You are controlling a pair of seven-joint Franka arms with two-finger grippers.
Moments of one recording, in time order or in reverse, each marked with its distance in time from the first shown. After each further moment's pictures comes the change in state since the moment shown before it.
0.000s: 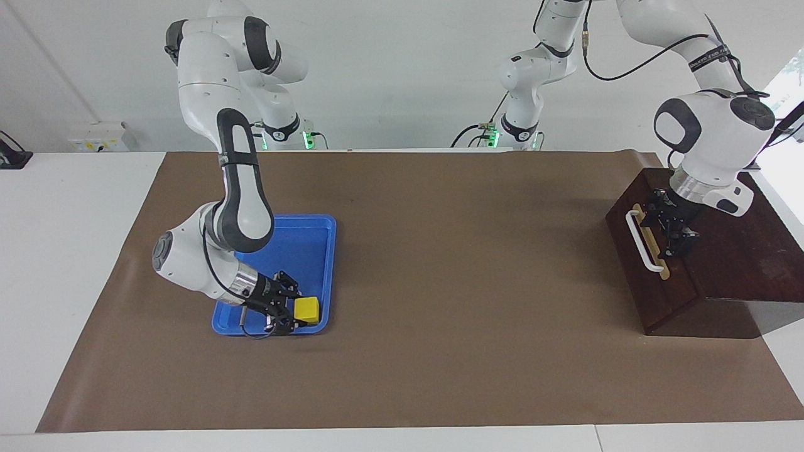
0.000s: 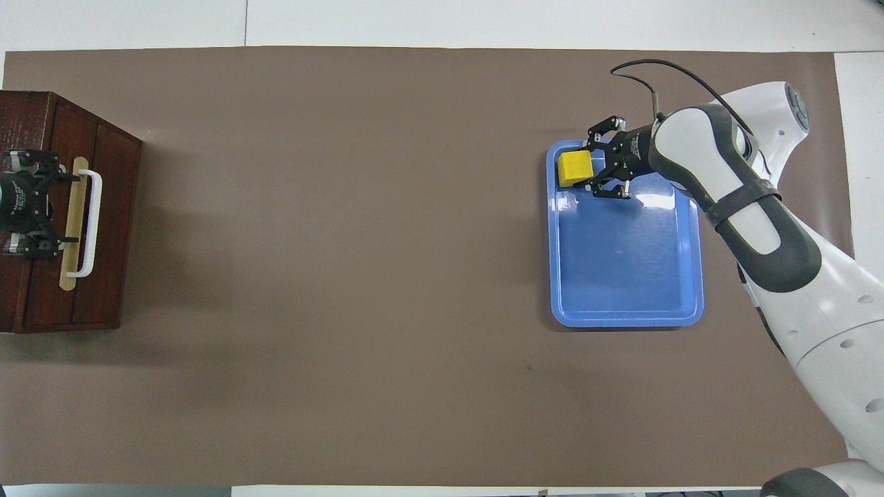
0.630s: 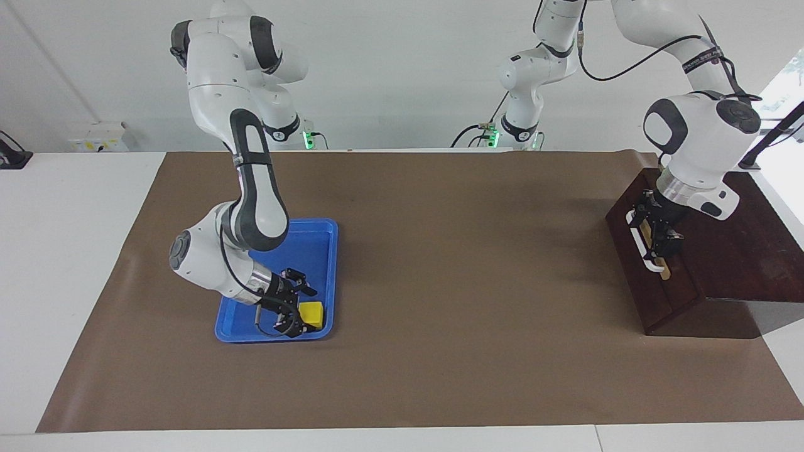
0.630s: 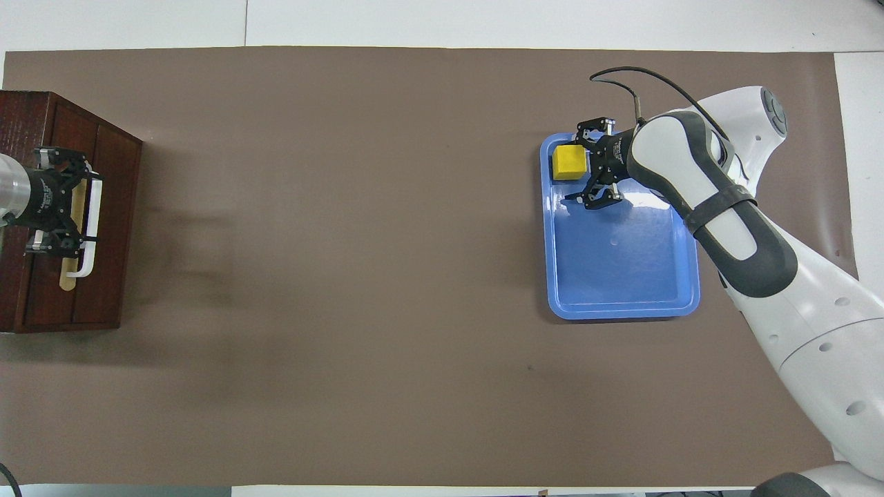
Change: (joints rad) left arm -0.062 -0.010 -0.018 0.008 0.000 -0.049 0.000; right arm 0.041 -0.005 0.000 -0.016 0.000 0.037 0.001
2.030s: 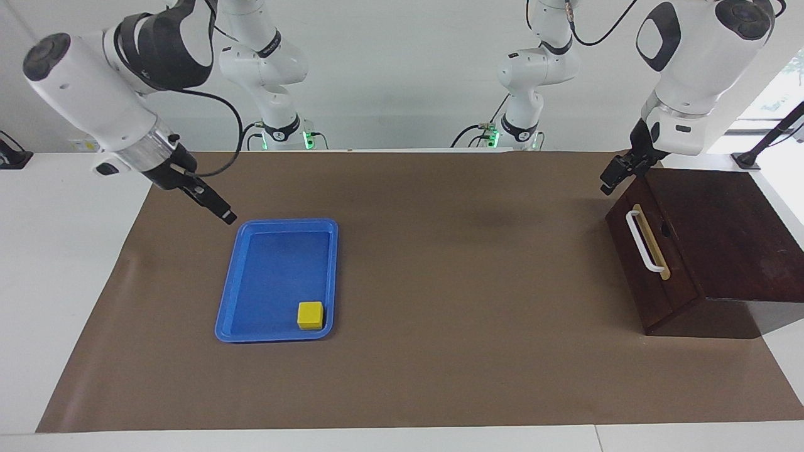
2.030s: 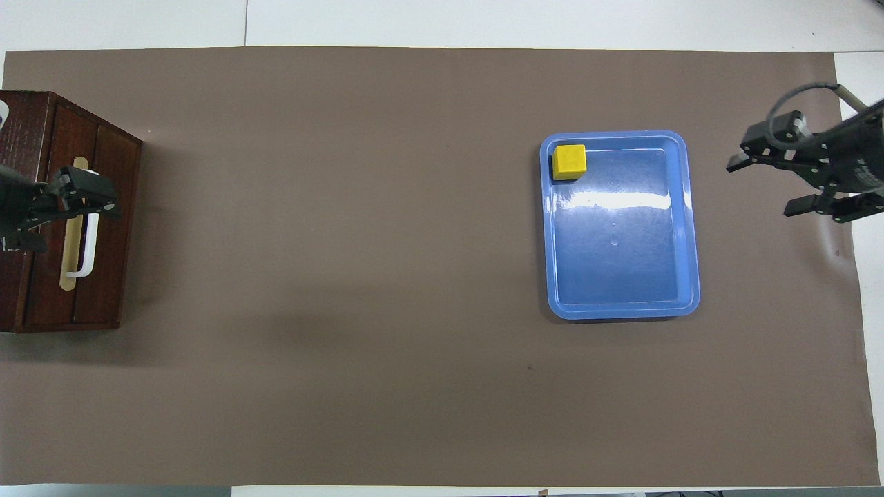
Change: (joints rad) left arm -0.131 -0.145 0.000 0.227 0.000 -0.487 0.956; right arm -0.121 -0.542 -0.051 0.031 -0.533 -0.544 -0.761
